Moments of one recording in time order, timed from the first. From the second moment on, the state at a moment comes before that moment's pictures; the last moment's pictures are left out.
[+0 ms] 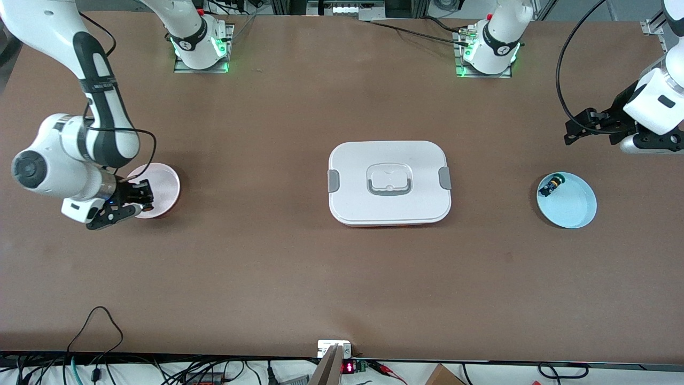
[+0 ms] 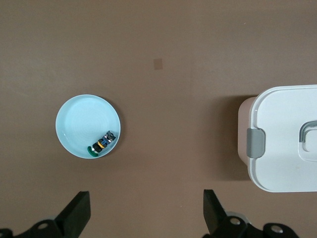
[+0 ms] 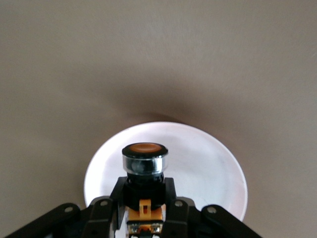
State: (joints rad) left arm 0.01 -0.04 -0.04 -1.72 -0.01 1.68 -0.03; right arm 0.06 0.43 -0.16 -2.02 0.07 2.32 -0.51
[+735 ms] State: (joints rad) left arm 0.01 -0.03 -0.05 -1.72 0.00 1.65 -0.02; right arm 0.04 0.44 -0.16 -2.11 0.07 2.44 -0.51
